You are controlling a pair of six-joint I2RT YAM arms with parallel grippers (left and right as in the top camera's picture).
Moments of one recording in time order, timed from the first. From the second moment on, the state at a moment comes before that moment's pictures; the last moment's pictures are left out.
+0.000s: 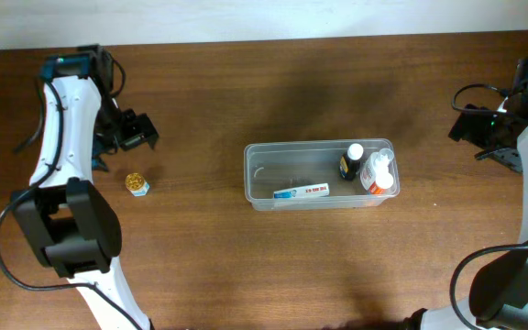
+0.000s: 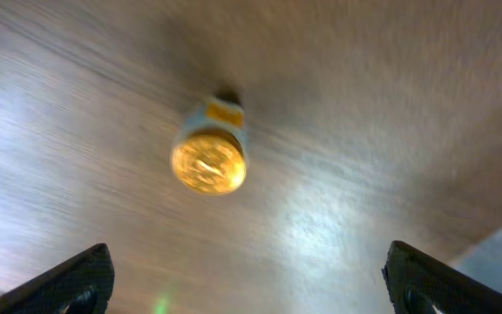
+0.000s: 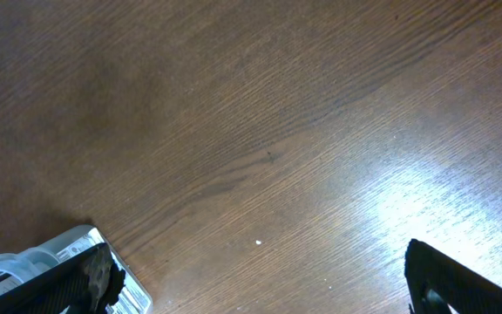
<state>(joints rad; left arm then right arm) 0.10 2.13 1.95 -1.52 0.05 -0.38 -0.37 1.69 1.57 -1.11 0.07 0.24</state>
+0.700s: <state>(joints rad) 0.16 2.13 1.69 -1.36 0.10 -0.38 -0.37 1.69 1.57 -1.11 0.07 0.24</state>
